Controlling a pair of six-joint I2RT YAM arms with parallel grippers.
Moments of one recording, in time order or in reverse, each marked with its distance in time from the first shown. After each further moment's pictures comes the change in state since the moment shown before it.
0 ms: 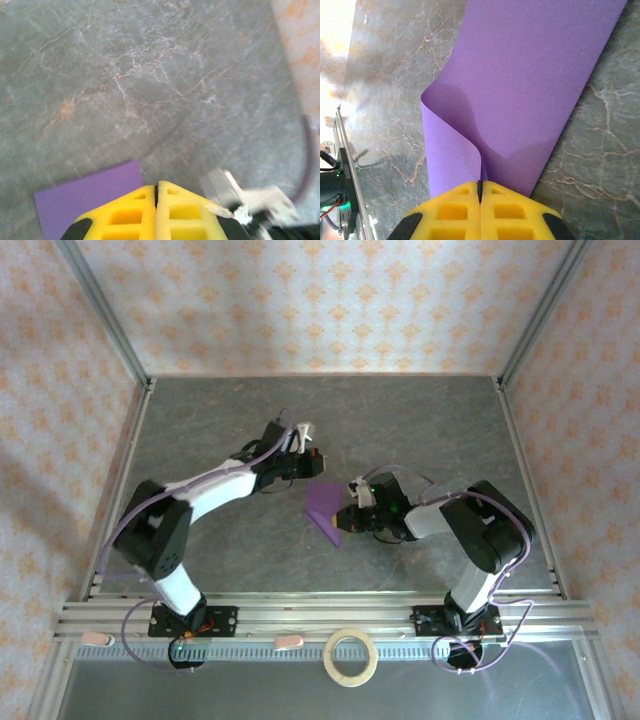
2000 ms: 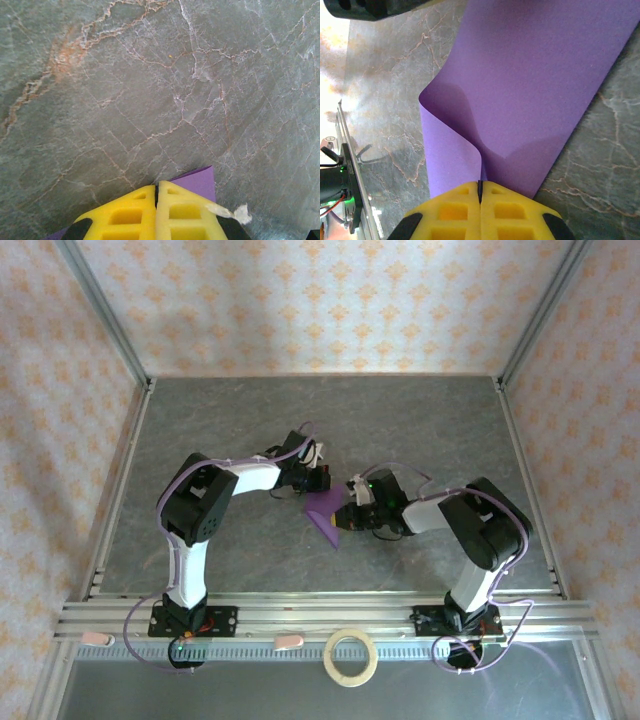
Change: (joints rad) left arm -0.009 0.381 0.161 -0.051 0.064 0.077; right arm -0.008 0.020 0.054 -0.081 -0.034 -0.023
